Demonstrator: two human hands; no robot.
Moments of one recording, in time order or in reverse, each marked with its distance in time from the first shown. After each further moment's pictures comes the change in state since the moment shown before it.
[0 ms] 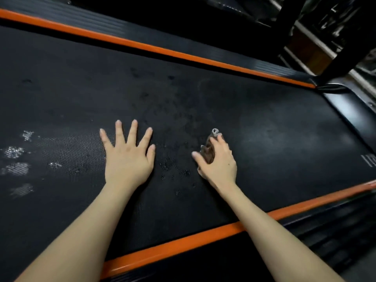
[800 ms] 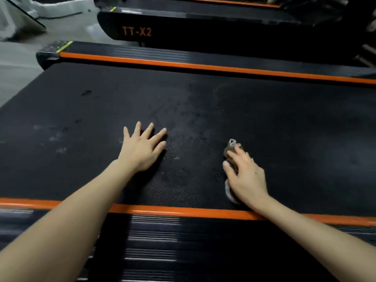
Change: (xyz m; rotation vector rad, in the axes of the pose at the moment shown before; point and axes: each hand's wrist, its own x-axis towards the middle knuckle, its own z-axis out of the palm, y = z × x) left_hand -0.024 0.044 -0.022 0.170 -0.138 -0.082; right_hand -0.020 0.092 -0.044 0.164 -0.152 -0.313
